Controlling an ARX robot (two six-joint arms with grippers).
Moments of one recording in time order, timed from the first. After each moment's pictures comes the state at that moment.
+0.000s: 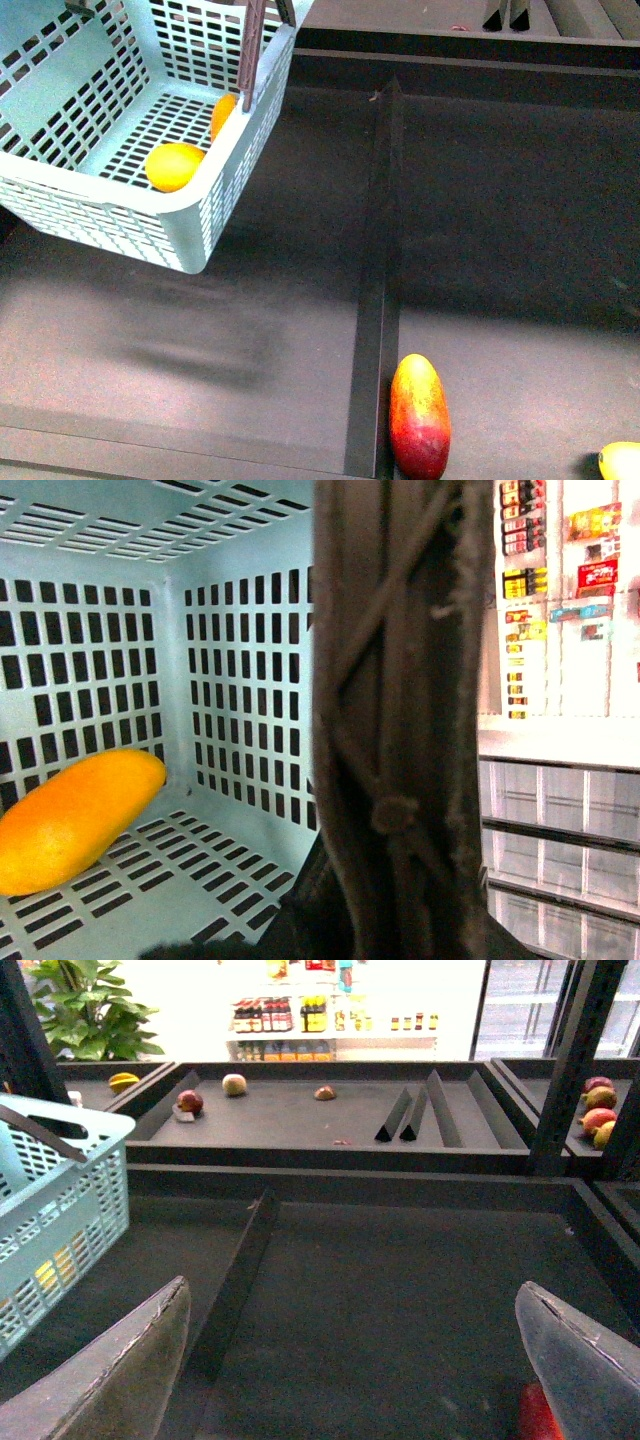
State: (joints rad) left arm -0.20 2.11 1.56 0.09 -0.26 -1.46; right arm 0.00 0.00 0.02 0.00 0.00 0.00
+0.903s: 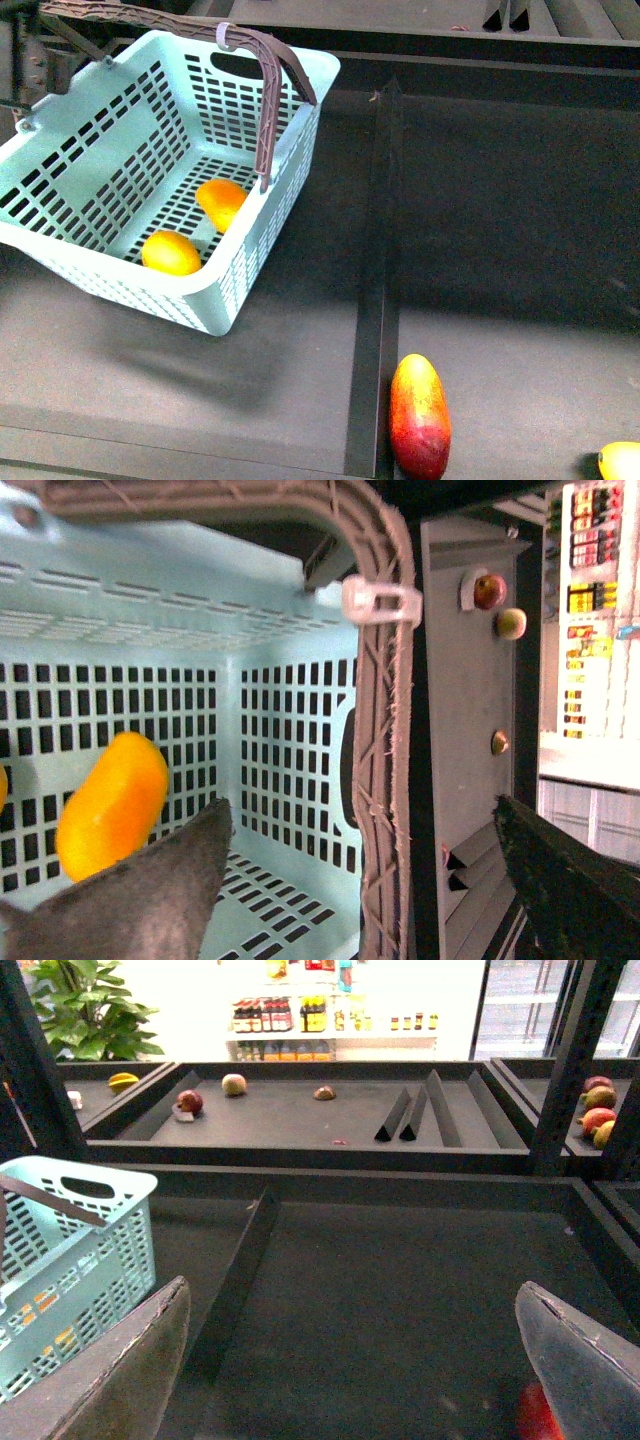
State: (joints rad) left arm -0.15 1.94 1.19 0.16 -0.25 -1.47; right arm 0.00 0.00 0.02 0.00 0.00 0.00
